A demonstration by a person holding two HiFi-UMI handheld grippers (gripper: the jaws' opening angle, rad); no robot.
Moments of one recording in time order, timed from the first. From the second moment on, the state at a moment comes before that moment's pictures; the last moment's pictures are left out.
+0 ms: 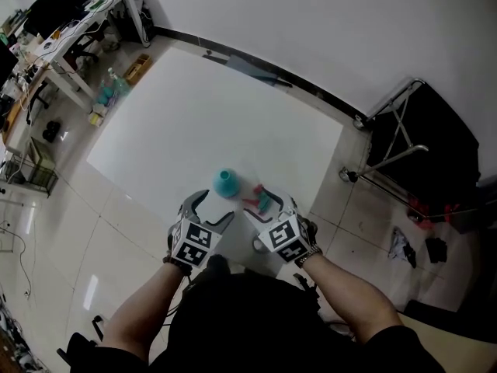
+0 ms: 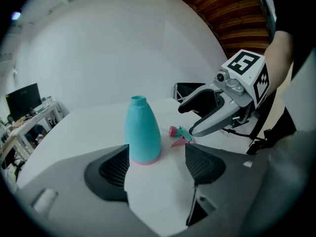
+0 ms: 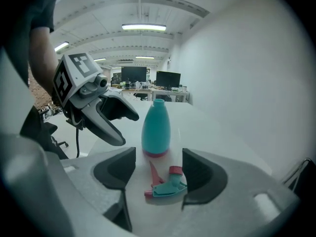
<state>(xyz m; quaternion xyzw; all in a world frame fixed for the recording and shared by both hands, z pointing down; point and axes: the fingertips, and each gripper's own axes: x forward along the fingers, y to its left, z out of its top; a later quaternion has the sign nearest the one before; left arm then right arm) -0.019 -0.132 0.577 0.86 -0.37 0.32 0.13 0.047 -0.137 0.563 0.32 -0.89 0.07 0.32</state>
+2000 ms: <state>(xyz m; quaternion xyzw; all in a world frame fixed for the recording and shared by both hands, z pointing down) 0.003 -0.111 0.493 0.88 -0.38 0.25 0.13 0.037 -0.114 0.494 0.36 -0.89 0.11 0.25</state>
